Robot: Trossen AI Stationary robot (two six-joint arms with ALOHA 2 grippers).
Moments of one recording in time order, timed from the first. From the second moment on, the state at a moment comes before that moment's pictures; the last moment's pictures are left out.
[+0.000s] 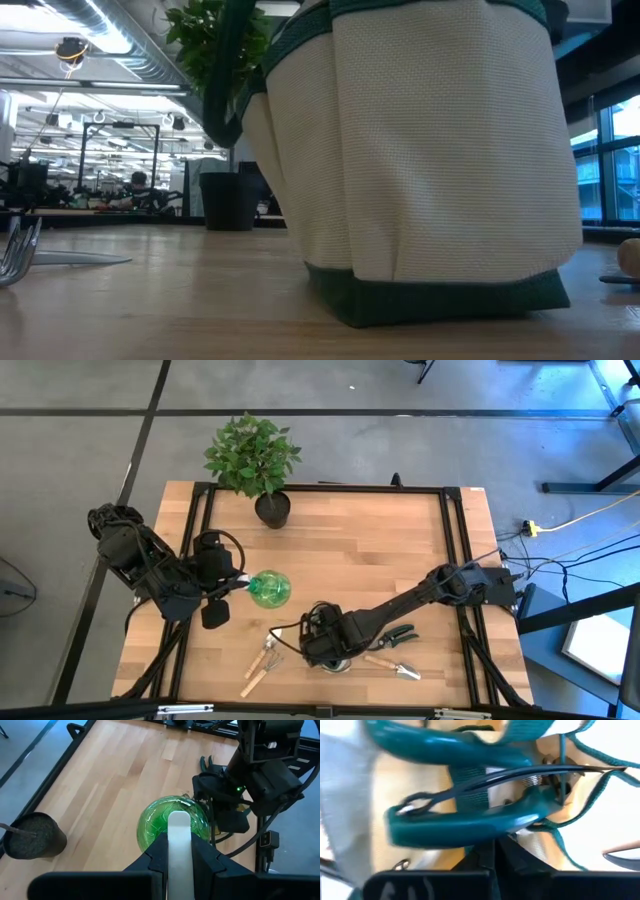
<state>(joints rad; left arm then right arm) -0.68 1.45 2.02 -1.57 -0.63 -0.83 0.47 2.28 2.07 -1.17 0.13 1.76</state>
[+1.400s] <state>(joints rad) -0.71 1.45 2.02 -1.57 -0.58 -0.84 0.38 2.26 2.33 -1.30 0.19 1.16</state>
